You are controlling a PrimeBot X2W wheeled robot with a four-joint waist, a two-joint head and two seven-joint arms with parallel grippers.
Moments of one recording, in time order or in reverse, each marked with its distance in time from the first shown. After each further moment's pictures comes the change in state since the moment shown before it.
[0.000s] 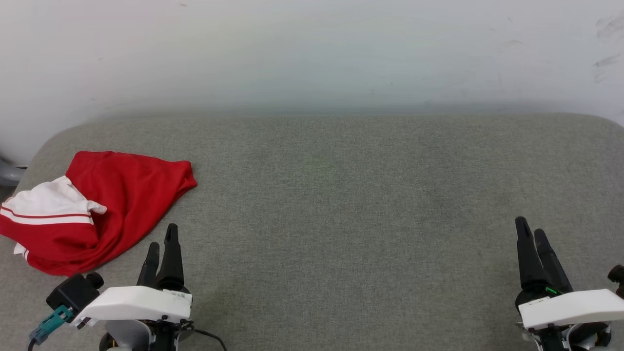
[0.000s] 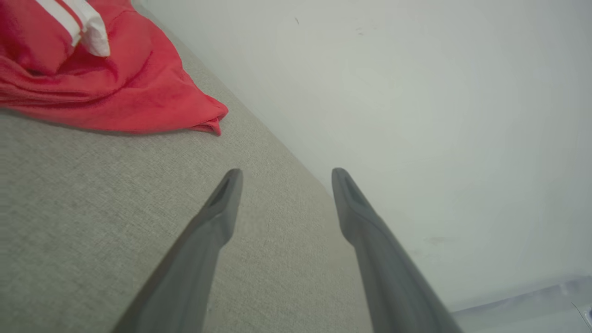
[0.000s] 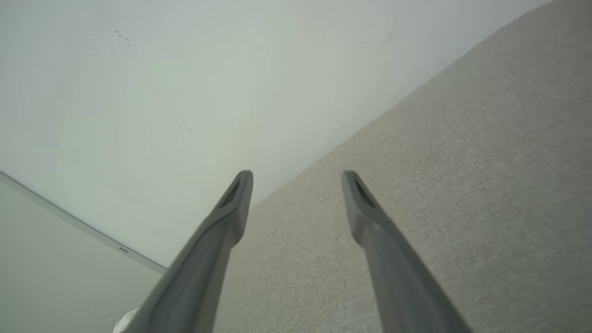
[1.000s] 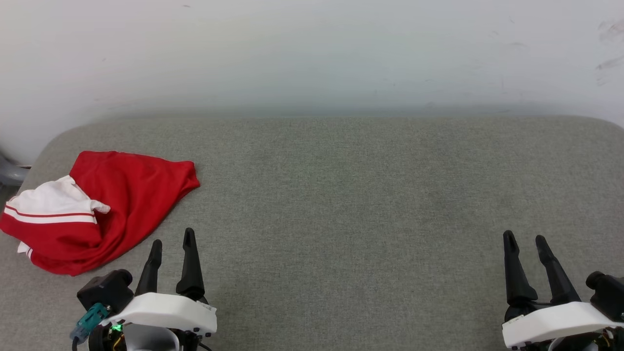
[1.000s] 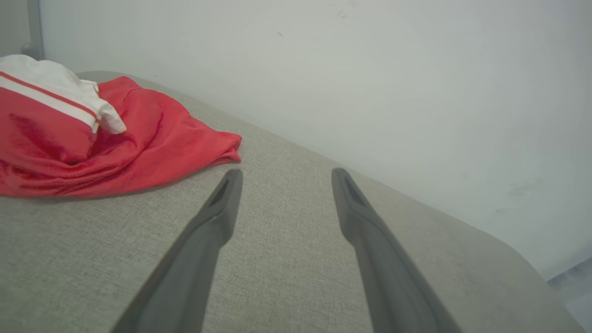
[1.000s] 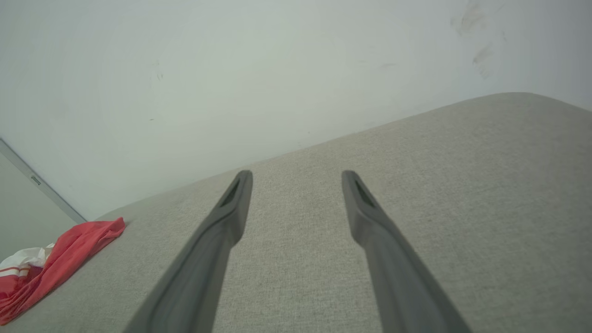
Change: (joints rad) left arm 0.026 0.001 -0.065 -0.007 0.398 0.030 -0.088; right arm 0.040 0.000 0.015 0.003 -0.397 0.000 -0.087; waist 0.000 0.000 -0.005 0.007
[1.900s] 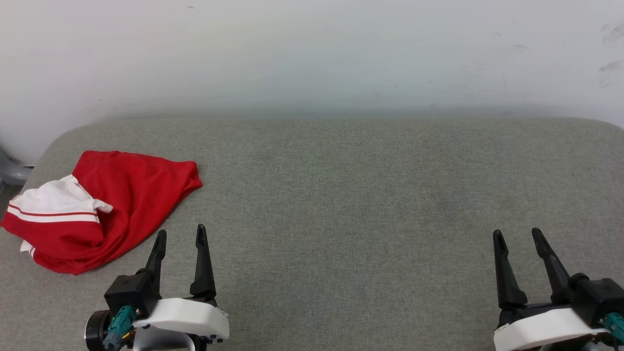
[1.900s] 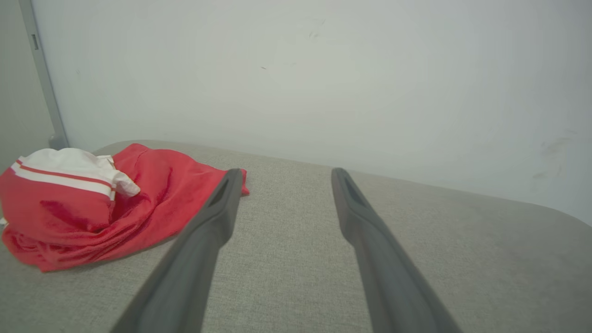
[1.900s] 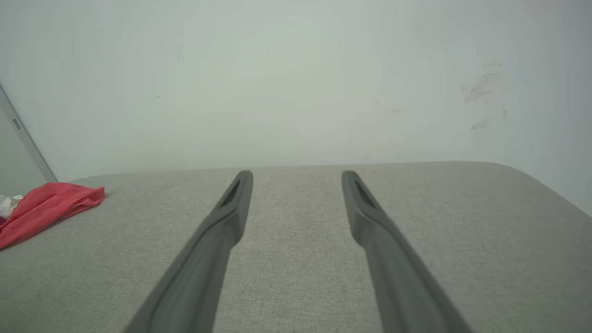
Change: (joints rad) left arm 0.015 0.001 -0.043 -0.038 0.264 0.021 -0.062; right arm 0.023 0.000 0.026 -0.063 -0.255 0.000 -0.062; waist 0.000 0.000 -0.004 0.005
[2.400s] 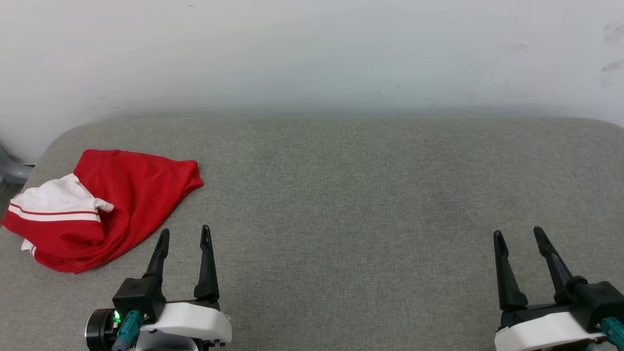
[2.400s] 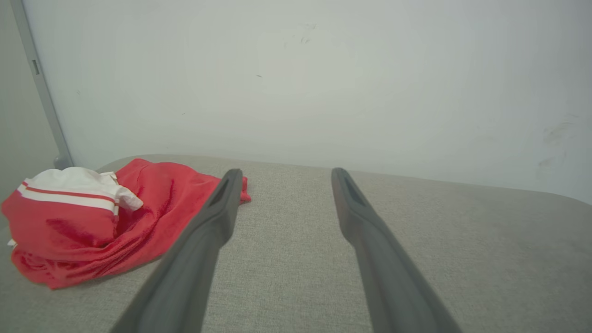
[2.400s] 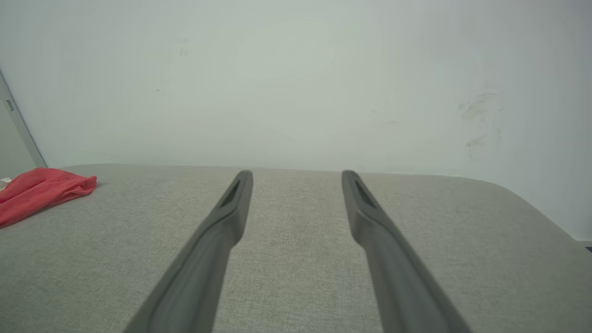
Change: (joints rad) left arm 0.008 0.000 -0.010 -0.004 0.071 -0.008 -0.027; right arm 0.008 0.000 -0.007 -0.010 -0.081 0.000 -0.030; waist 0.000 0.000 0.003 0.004
